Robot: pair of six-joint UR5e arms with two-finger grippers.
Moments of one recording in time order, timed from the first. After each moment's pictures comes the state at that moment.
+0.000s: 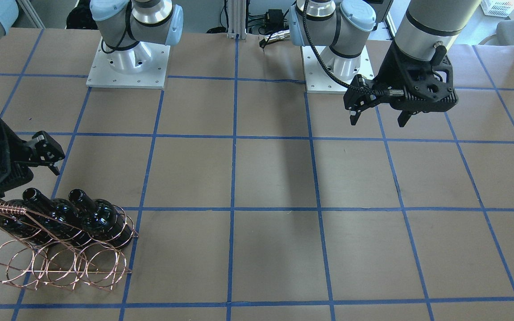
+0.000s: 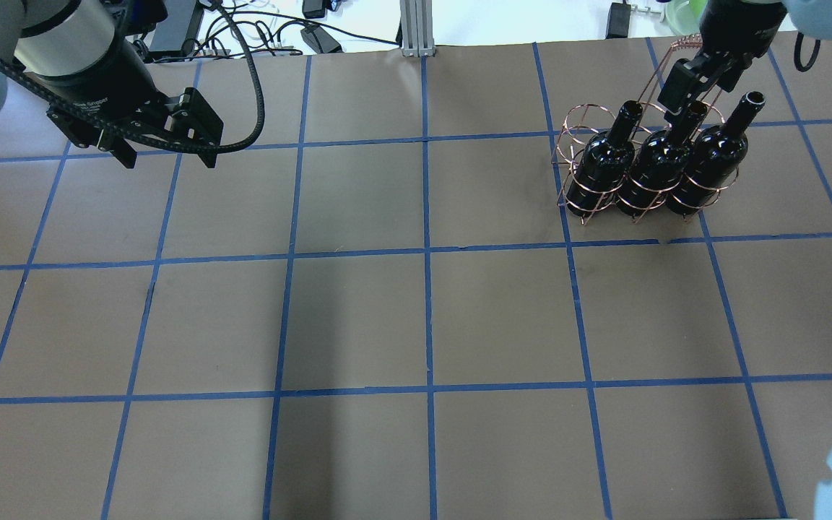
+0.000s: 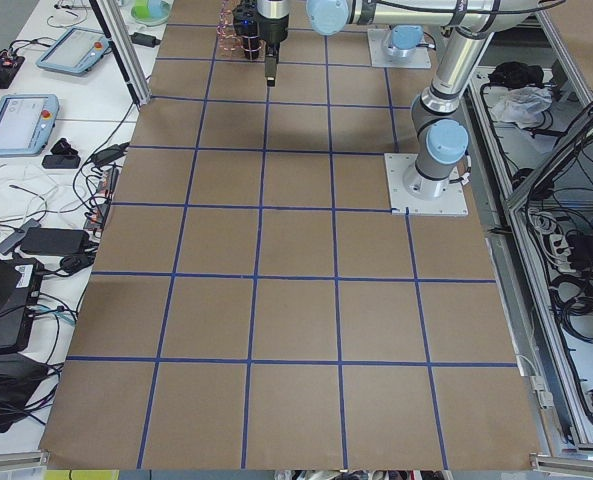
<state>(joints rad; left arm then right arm) -1.52 -1.56 -1.56 -1.54 1.59 0.08 1.41 -1.33 1.39 -1.65 -1.66 -0.69</state>
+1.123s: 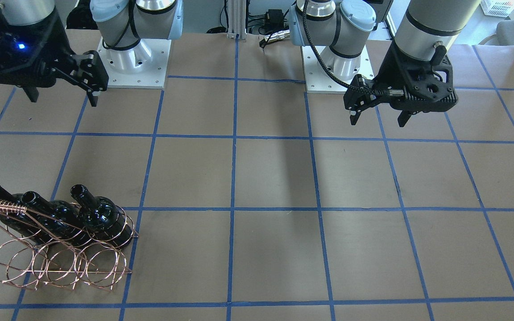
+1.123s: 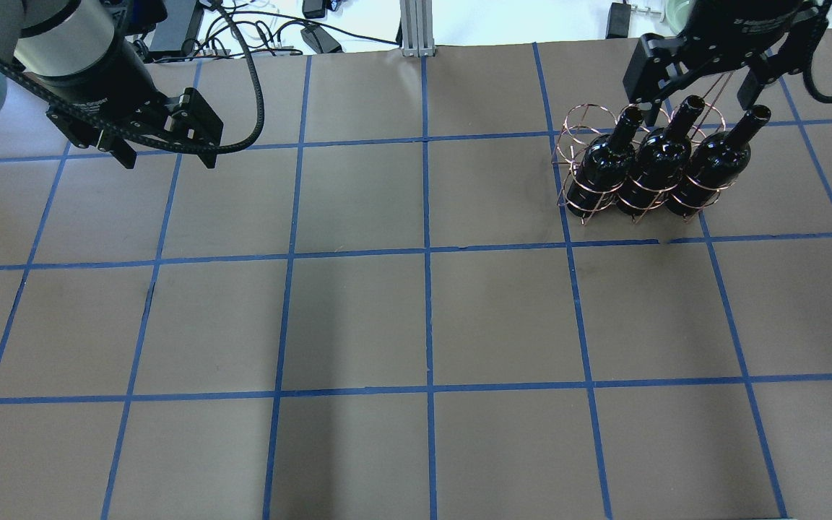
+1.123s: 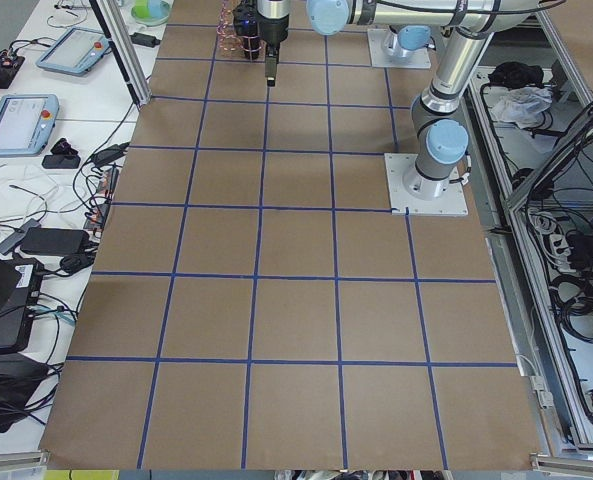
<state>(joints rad) -1.52 -1.56 -1.56 -1.54 1.59 0.08 1.59 -1.54 1.40 -1.45 -1.70 -0.01</state>
